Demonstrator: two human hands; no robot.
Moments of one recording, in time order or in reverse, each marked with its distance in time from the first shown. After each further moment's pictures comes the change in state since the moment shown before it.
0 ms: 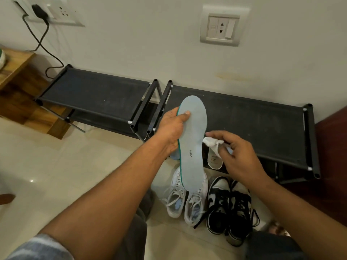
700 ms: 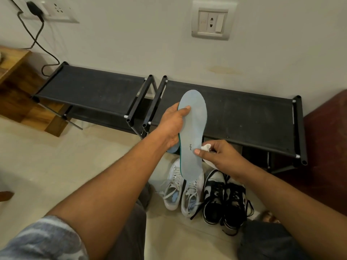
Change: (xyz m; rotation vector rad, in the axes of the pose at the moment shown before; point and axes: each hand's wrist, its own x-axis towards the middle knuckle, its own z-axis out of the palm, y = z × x) left_hand -0.012 -0.010 0.014 -0.015 -0.067 0.012; right_hand -0.014 0.013 0.014 0.394 -0.361 0.400
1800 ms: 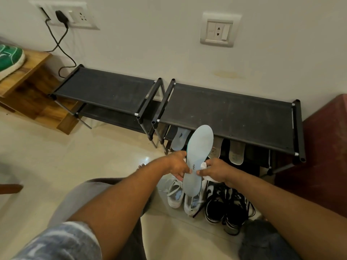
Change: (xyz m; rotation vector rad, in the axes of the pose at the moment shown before) left_hand -0.025 -0.110 -0.049 0.795 -0.404 -0.341; right_hand 0.013 0.071 0.024 -0.331 -0.027 0.333
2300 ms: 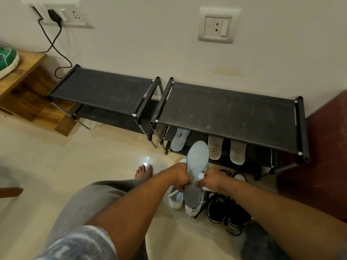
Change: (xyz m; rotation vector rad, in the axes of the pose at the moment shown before) left_hand 0.022 -0.018 0.033 0.130 0.059 -0.139; right_hand 0.026 0.029 0.027 -0.212 -0.012 0.085
